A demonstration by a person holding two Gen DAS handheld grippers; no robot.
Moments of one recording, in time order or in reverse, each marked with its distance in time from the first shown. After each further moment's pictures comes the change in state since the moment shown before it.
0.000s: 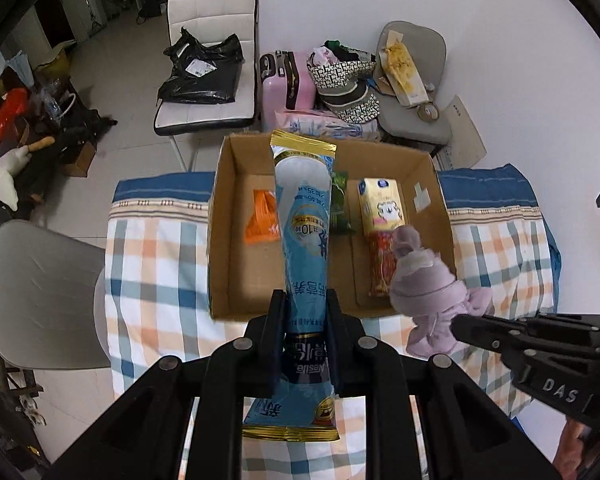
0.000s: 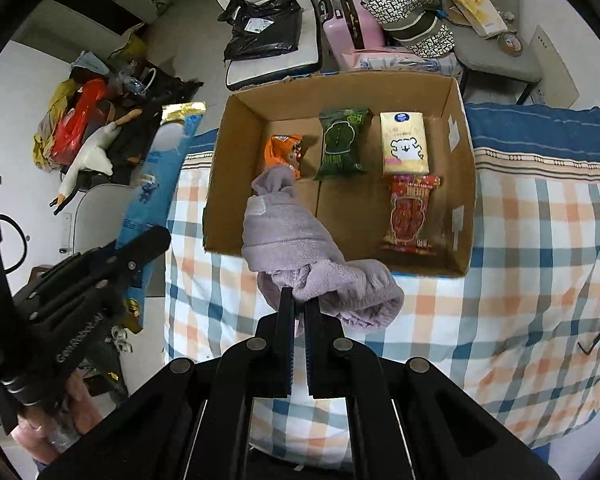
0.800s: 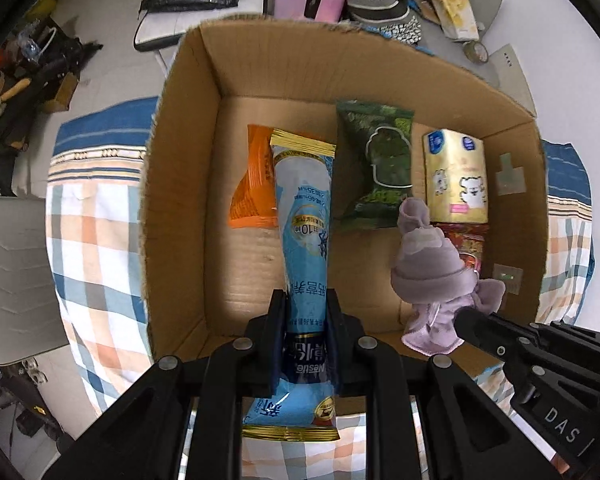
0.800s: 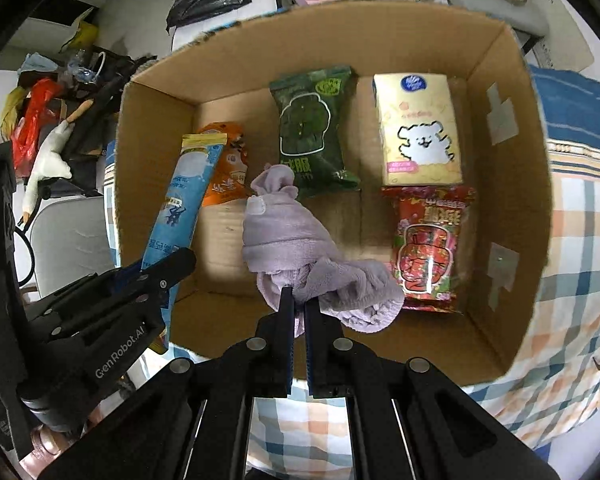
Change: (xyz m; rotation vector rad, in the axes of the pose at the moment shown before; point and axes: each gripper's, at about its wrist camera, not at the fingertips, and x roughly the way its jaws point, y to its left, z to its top) left arm 0.179 0.029 0.044 -0.071 0.341 0.004; right arm 0.154 -0.032 0.088 0.109 0.187 -0.050
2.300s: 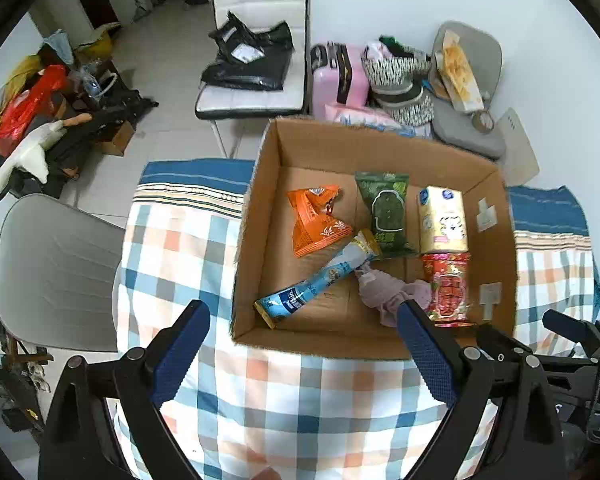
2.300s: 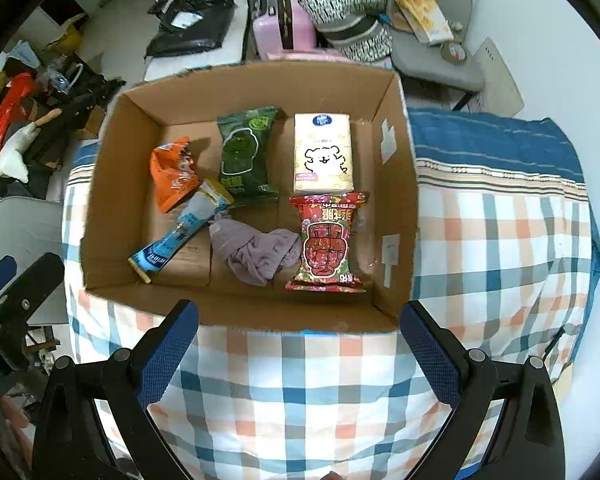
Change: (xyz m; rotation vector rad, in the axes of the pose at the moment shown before) left arm -0.111 -0.004 -0.087 -0.061 -0.354 0.120; right arm -0.060 -0.005 -0.074 -0.074 -0.256 -0.262
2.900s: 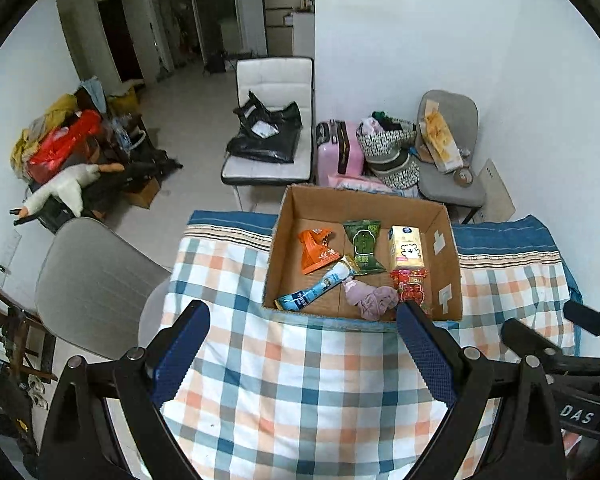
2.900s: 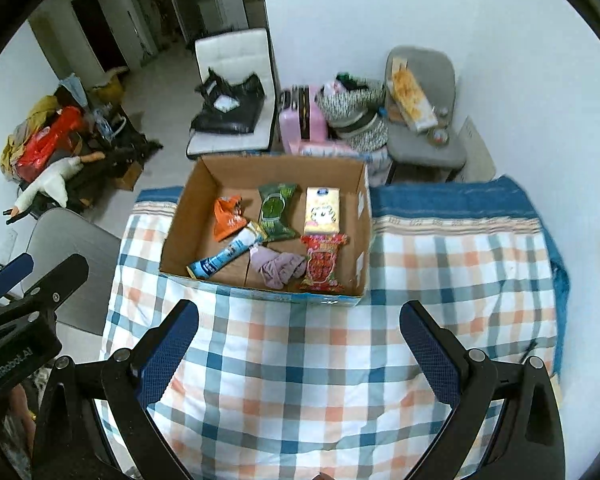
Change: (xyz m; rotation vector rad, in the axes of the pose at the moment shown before) left arm -0.162 -0.006 -0.088 0.000 -0.280 0.038; right arm -0.182 -0.013 -0.125 -0.058 -0.356 0.035
